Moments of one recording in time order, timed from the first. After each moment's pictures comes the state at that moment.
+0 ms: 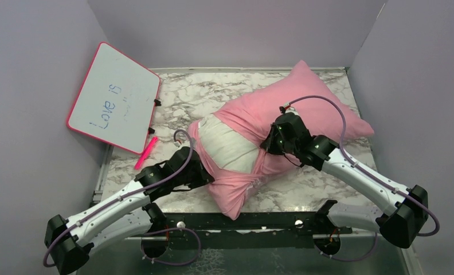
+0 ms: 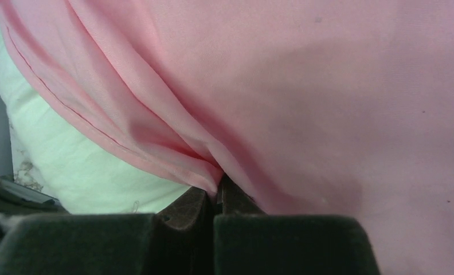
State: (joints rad) left arm -0.86 0.75 0.63 -0.63 -0.01 -1.05; right arm 0.73 1.15 0.96 -0.54 0.18 0.73
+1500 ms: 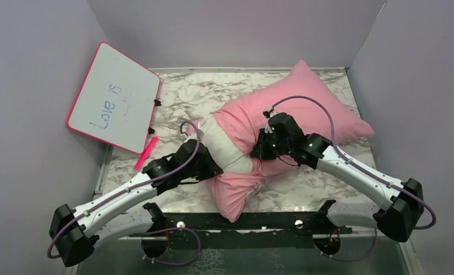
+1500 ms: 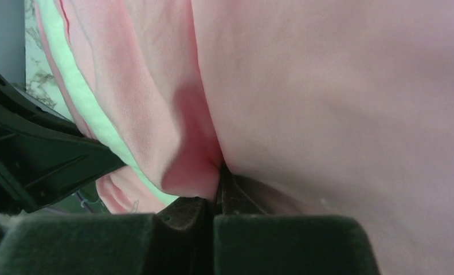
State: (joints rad) left arm -0.87 0.91 0.69 -0.52 -0.03 -1.06; right arm 0.79 1.21 0.99 -0.55 -0.07 0.63
